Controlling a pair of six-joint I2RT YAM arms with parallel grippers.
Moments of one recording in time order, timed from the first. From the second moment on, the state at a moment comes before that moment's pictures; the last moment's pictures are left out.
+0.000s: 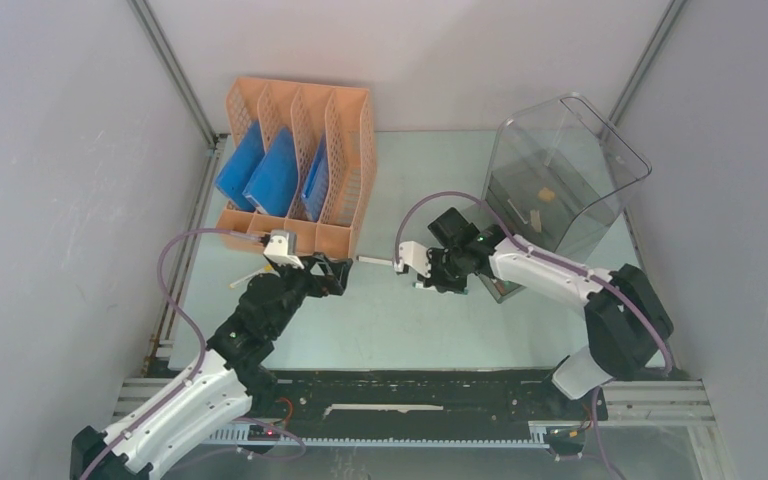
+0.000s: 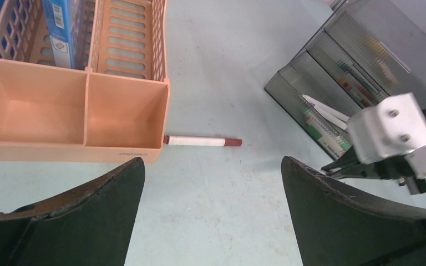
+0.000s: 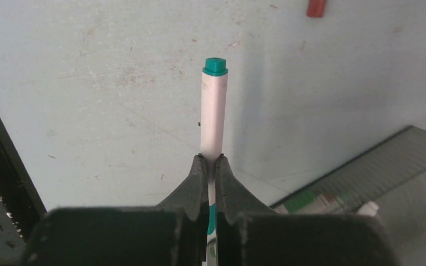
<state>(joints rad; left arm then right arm) -0.64 0.55 0.34 0.05 -0.24 -0.44 0.72 1.56 1.06 -0.65 -0.25 -0.74</state>
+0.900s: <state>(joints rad) -0.64 0.77 0.35 0.15 -0.12 -0.47 0.46 1.44 1.05 -0.55 0.04 -0.55</state>
